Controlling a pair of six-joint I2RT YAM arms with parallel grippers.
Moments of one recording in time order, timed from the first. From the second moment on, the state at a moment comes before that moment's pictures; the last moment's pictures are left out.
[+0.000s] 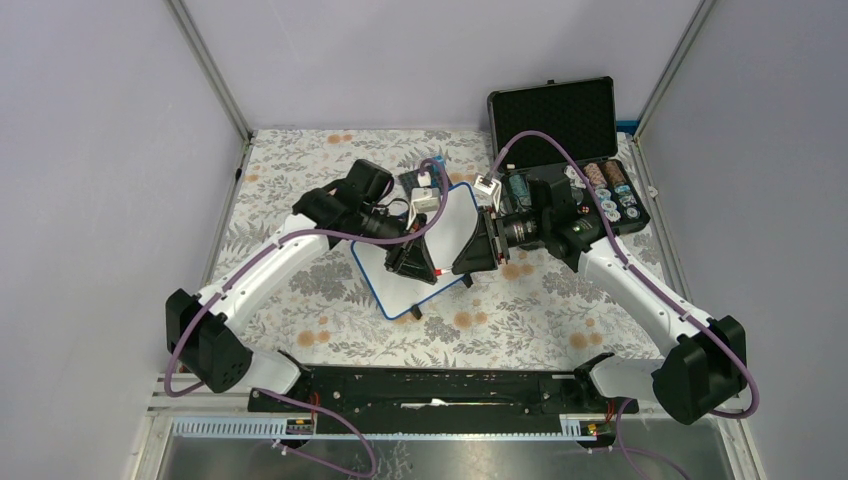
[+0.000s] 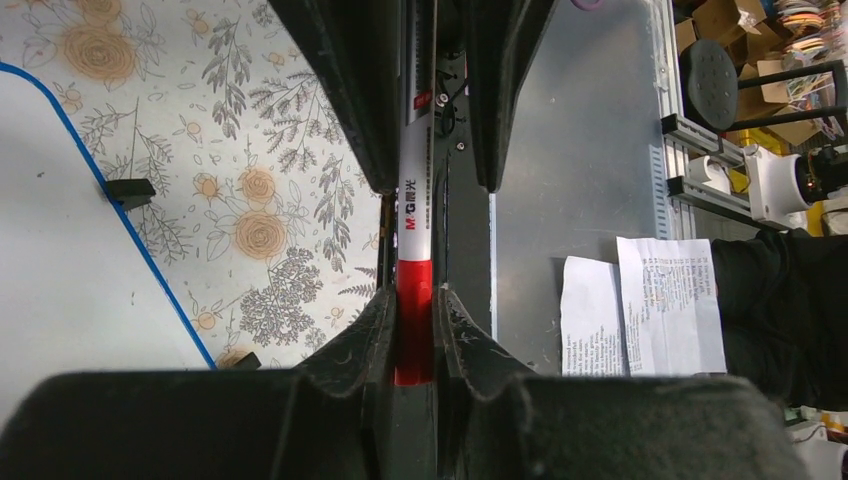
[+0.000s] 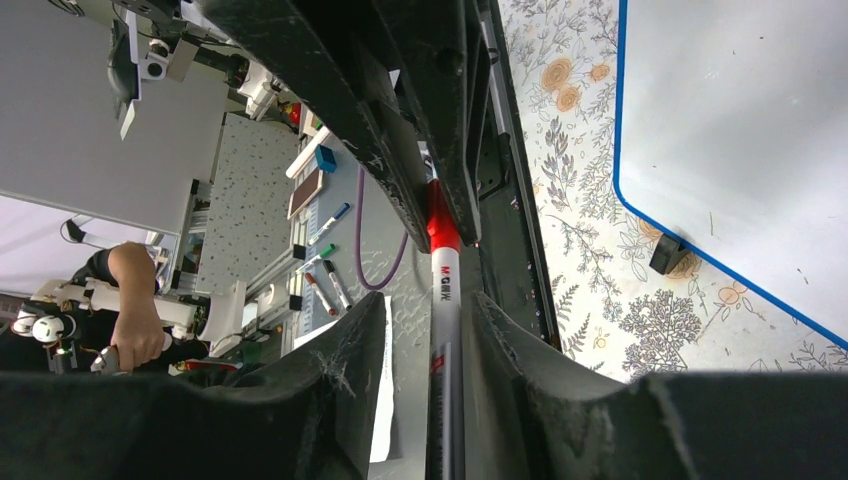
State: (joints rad) left arm -0.62 1.40 1.32 -0.83 1.05 0.23; right arm 0.49 1.26 1.03 -0.30 -1.17 0.35
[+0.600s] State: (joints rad) left arm -0.62 1.43 1.33 -0.83 1.05 0.18; right arm 0.49 1.27 1.03 -0.33 -1.15 0.31
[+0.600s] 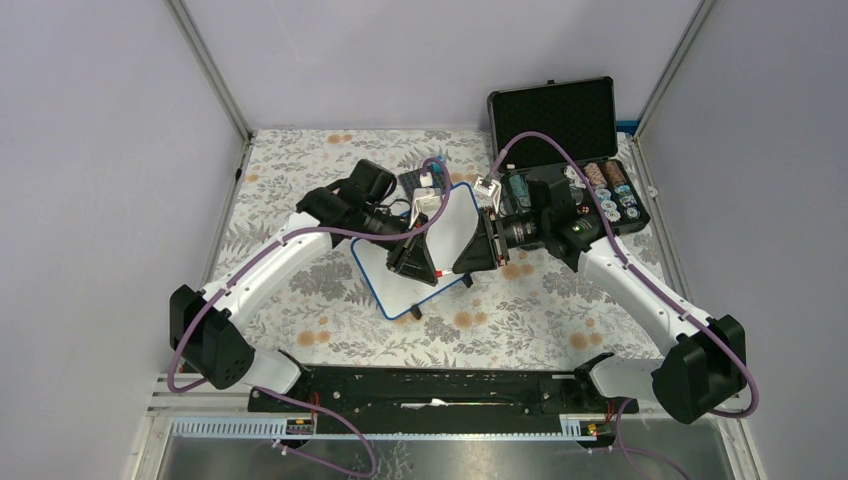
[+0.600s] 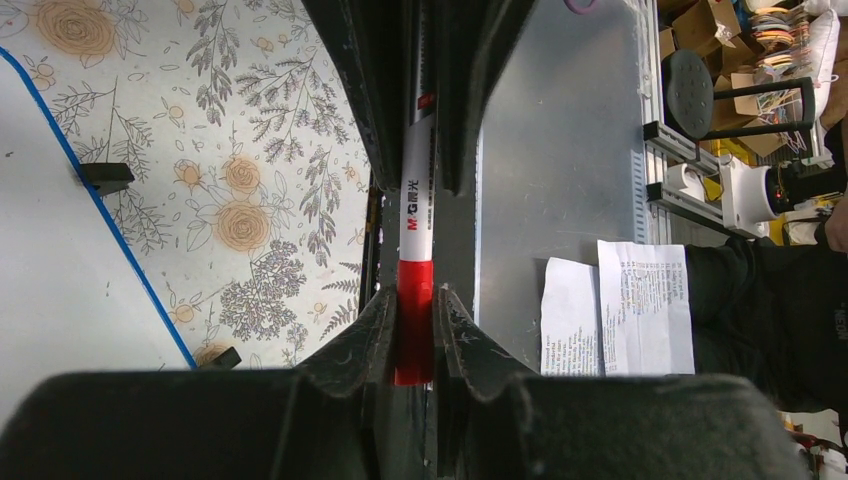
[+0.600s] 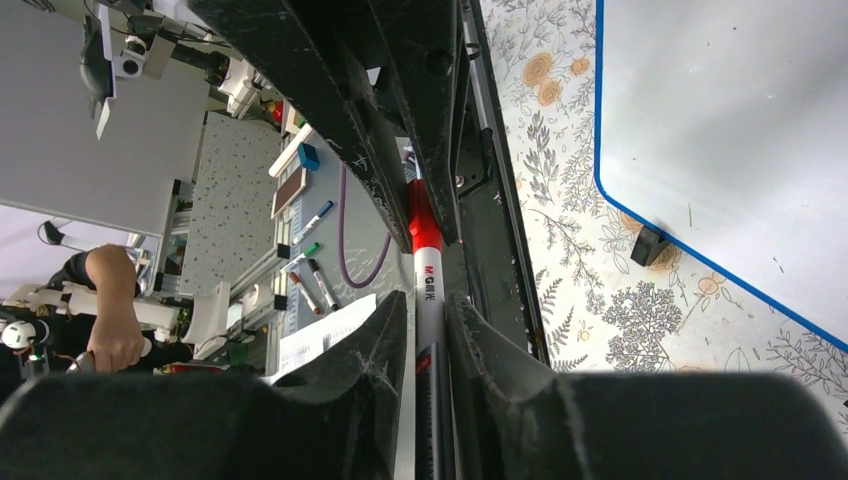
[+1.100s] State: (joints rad) left arm -0.62 1.43 1.33 -0.84 1.05 0.21; right arm 0.49 1.28 1.07 -0.42 -1.12 0.25
